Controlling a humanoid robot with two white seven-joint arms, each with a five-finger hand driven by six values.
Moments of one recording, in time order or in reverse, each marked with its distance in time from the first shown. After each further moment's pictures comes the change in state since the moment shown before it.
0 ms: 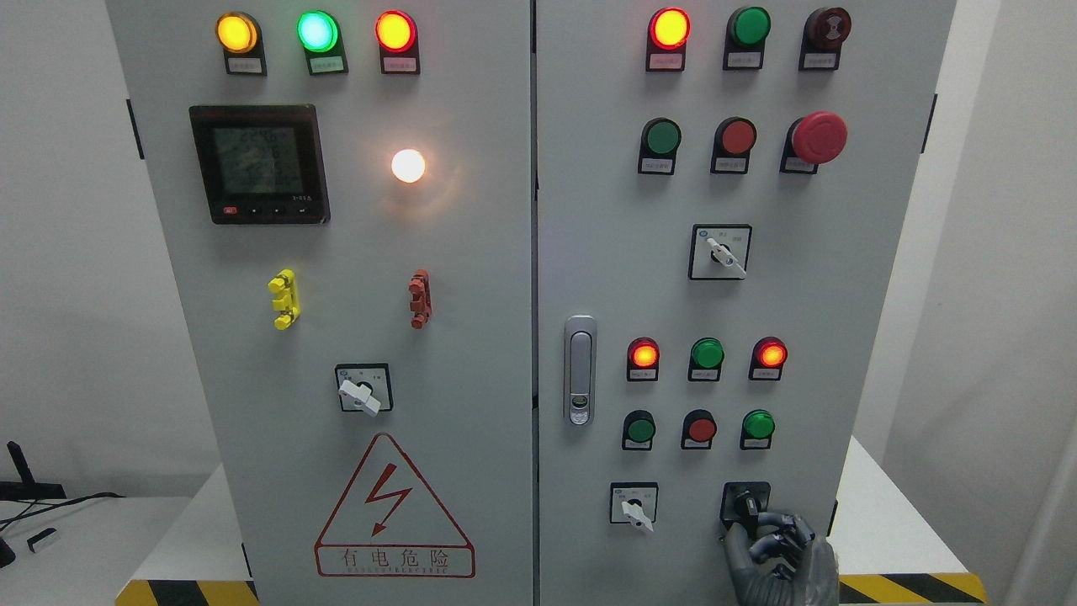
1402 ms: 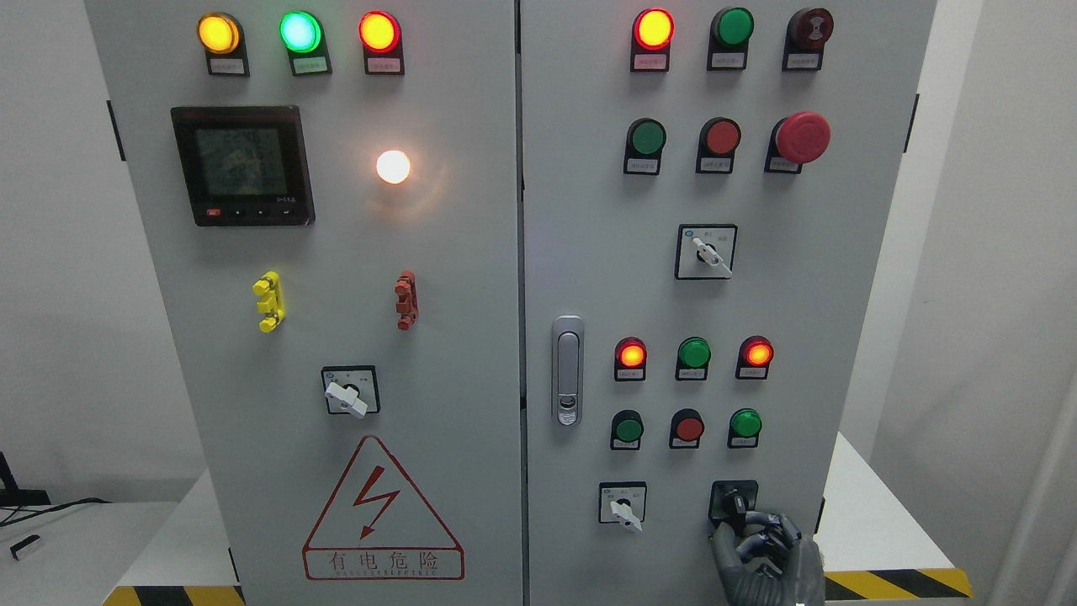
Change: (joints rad) left arm 0.000 0.000 0.000 0.000 0.000 0.000 0.000; right arm -0.006 0.000 0.020 -0.015 -0.075 0.031 0.003
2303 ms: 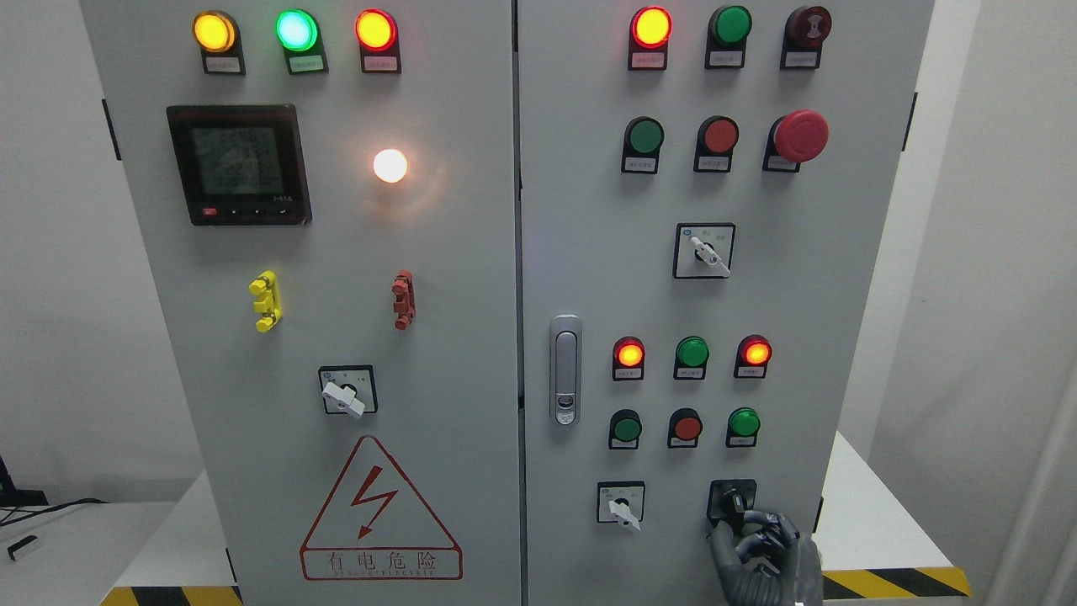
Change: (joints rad) left arm 0.000 0.000 0.000 0.000 0.000 0.000 0.000; right arm -0.001 0.000 0.005 -0.010 -0.009 0.003 0.000
